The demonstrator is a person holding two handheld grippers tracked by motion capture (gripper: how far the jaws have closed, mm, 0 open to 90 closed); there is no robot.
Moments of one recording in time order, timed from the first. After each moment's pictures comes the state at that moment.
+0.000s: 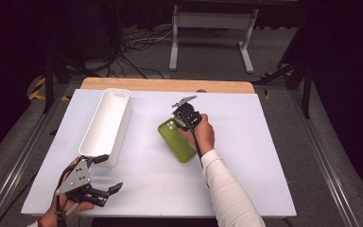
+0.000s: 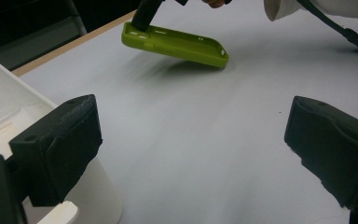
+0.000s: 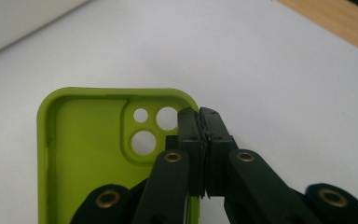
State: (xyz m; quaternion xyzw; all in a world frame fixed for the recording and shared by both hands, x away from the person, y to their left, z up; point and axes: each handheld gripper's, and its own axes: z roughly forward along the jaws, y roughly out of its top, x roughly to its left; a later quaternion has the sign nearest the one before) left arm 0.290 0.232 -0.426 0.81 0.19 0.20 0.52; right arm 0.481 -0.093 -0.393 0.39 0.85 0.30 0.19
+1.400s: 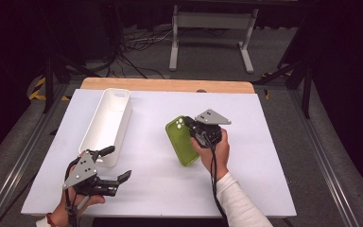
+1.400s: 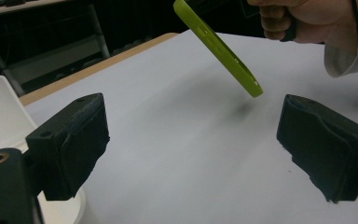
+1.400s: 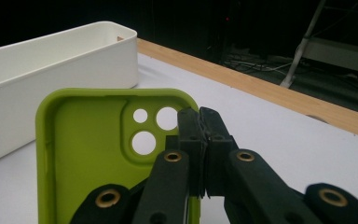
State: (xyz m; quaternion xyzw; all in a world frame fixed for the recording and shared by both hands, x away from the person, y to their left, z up) left arm 0.295 0.203 -0.404 0.77 0.23 0.22 0.56; right arm 0.399 -0.137 -0.369 0.38 0.74 0.48 0.28
